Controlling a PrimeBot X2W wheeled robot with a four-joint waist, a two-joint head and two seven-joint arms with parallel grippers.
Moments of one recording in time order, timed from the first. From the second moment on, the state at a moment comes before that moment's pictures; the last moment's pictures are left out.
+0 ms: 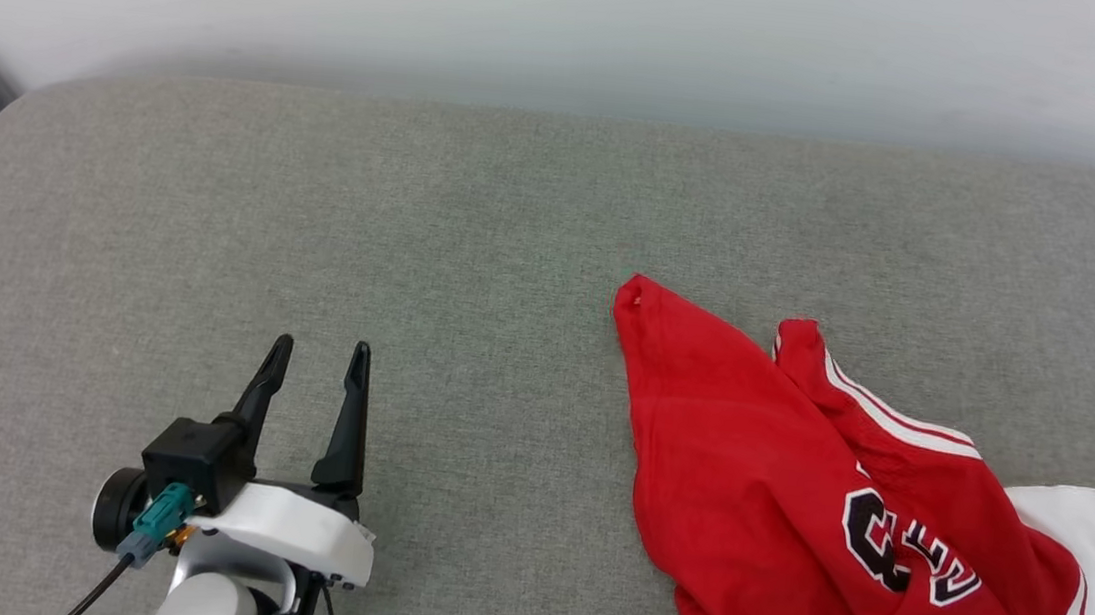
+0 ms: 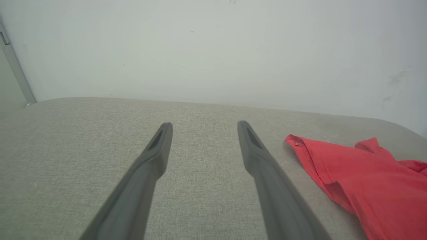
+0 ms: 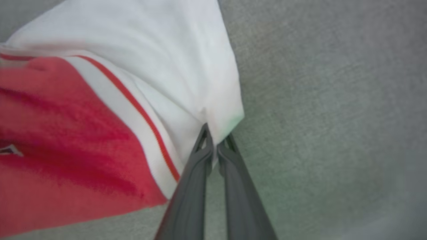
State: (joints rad) left arm -0.16 0.13 -0.17 0.20 -0.30 -0.01 -0.26; right arm -0.09 -0.14 -0.53 0.31 0.24 0.13 0.67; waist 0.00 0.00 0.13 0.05
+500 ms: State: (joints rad) left arm -0.09 0.16 -0.16 0.21 -0.32 0.02 -0.23; right arm -0.11 -0.13 -0.42 0.25 0.15 0.13 0.06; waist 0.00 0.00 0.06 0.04
